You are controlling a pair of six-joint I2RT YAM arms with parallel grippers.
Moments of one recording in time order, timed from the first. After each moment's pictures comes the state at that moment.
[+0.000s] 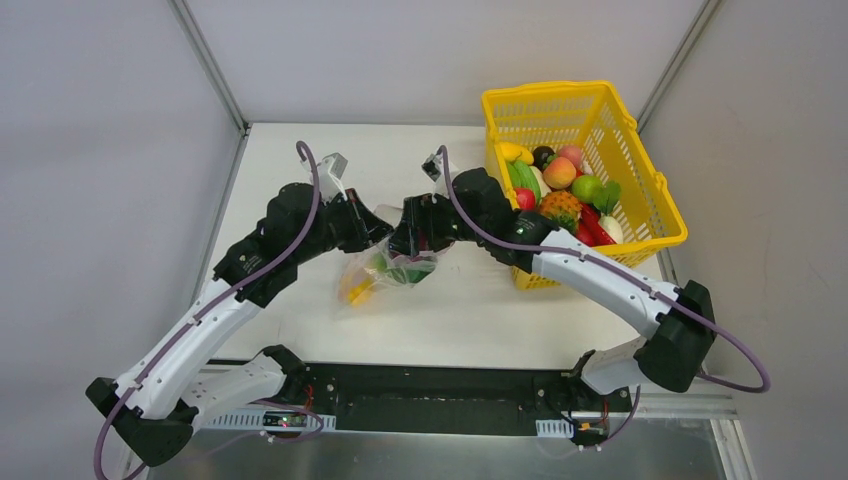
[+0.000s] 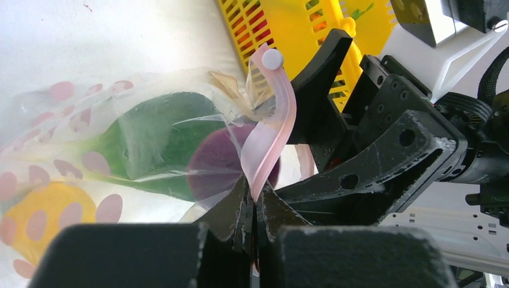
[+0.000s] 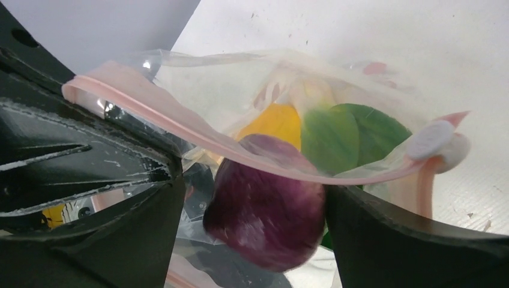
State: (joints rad) left arm -0.64 0.93 1.08 -0.53 0.07 -0.75; right arm 0.90 1.43 1.24 -0.28 -0.25 0.55
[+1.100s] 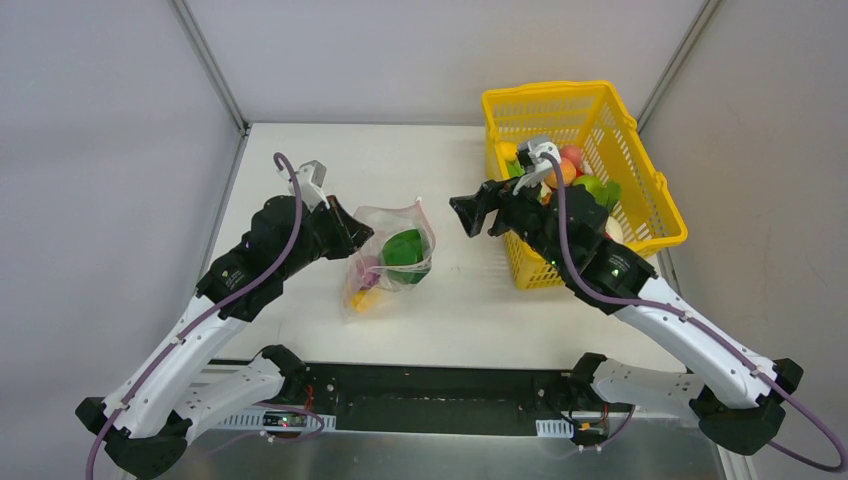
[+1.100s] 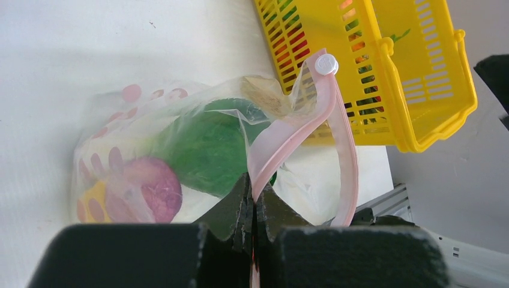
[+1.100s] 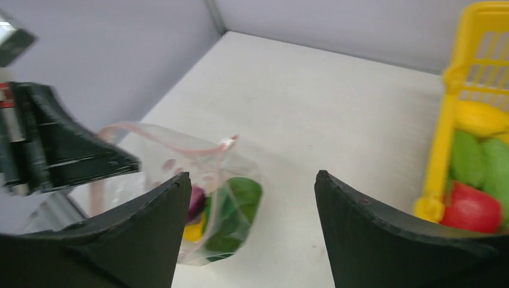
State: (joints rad) left arm -0.64 0.82 1.06 -0.62 -0.08 -0.71; right arm 0.90 1.00 1.17 -0.26 0.16 0.31
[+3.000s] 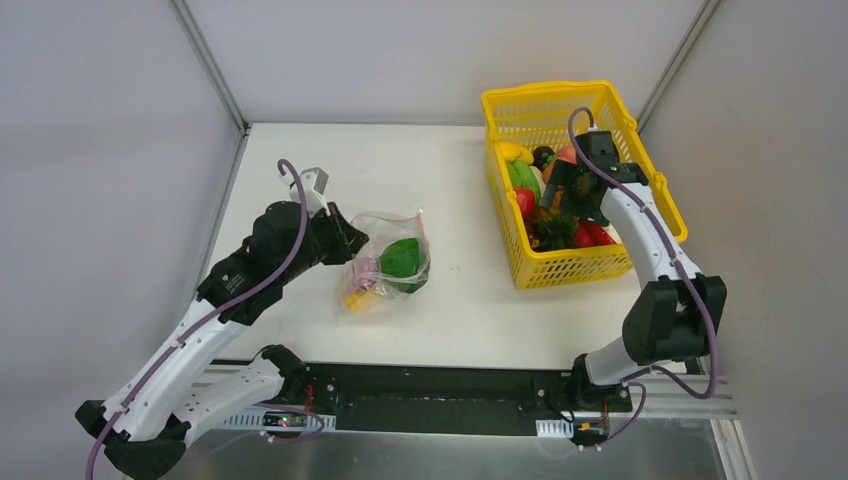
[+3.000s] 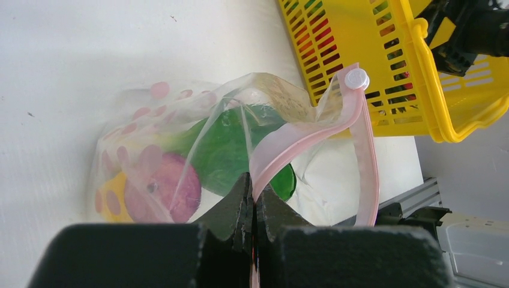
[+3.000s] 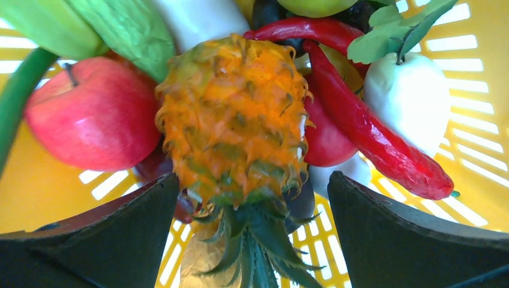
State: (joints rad) left arm -0.64 0.80 1.02 -0.64 -0.10 -0.65; right arm 0.13 1.50 1.36 -0.89 0.16 0.38
